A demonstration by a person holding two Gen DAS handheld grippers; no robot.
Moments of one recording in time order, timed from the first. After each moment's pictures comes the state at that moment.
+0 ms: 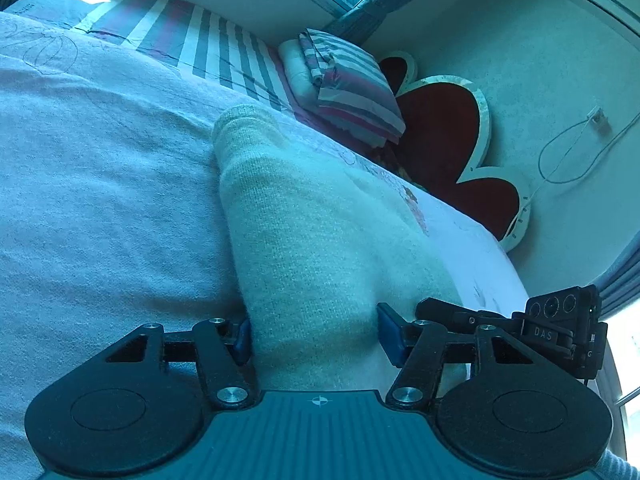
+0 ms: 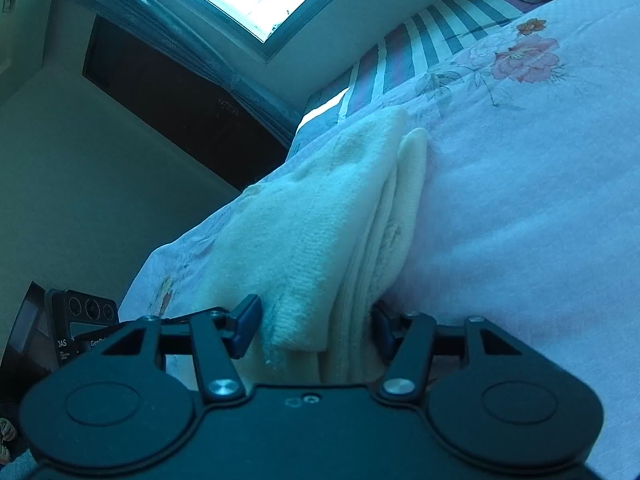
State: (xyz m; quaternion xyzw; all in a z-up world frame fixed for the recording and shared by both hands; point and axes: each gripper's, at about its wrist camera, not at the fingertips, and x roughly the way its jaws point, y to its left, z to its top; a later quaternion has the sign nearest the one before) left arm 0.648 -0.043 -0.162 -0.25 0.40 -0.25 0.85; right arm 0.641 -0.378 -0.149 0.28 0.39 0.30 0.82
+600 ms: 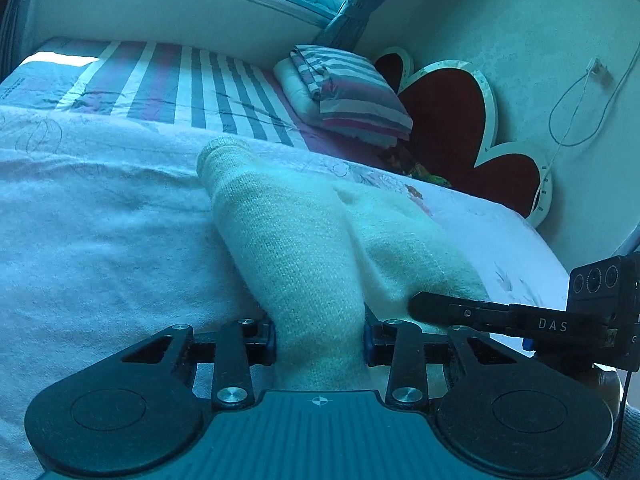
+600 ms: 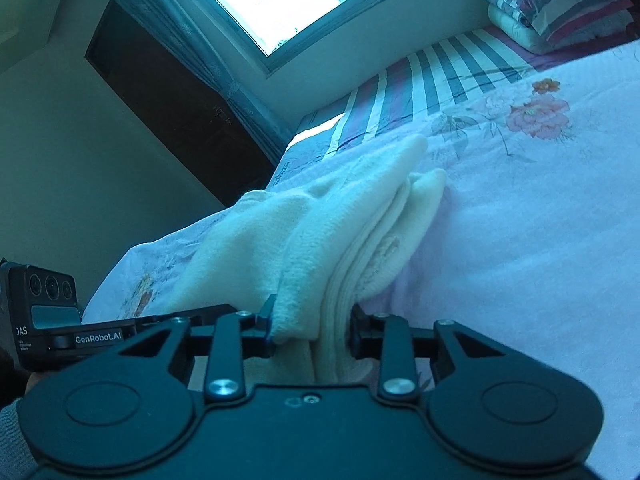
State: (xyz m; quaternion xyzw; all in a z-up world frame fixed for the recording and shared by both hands) left arm 0.632 -0.060 -0.117 -0.15 0.37 -0.23 0.89; right arm 0.620 -0.360 -0.119 0.22 0.35 0.28 0.87
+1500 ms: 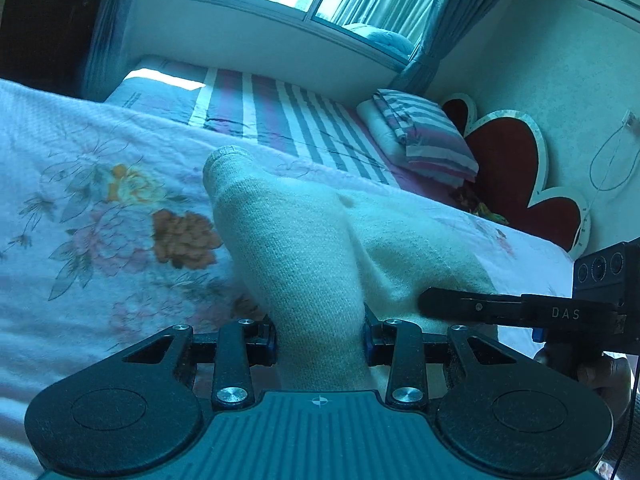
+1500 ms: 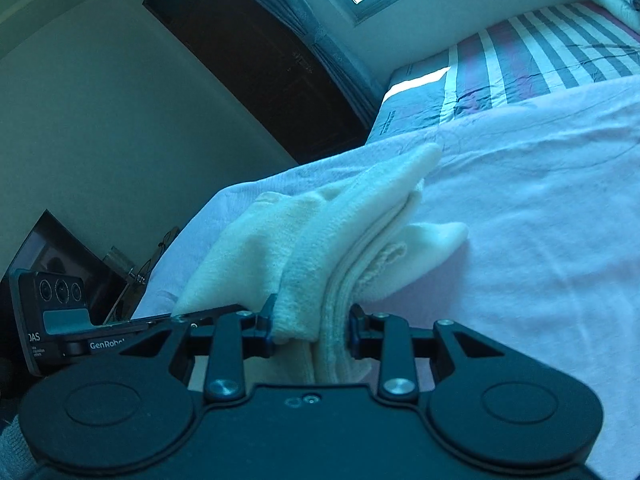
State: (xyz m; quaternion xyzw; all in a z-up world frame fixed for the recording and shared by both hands) left arm 0.556 0.237 -0.098 -0.17 0.36 -0.14 0.91; right arm 0.599 -0.085 -0.099 0.20 0.39 0.37 0.82
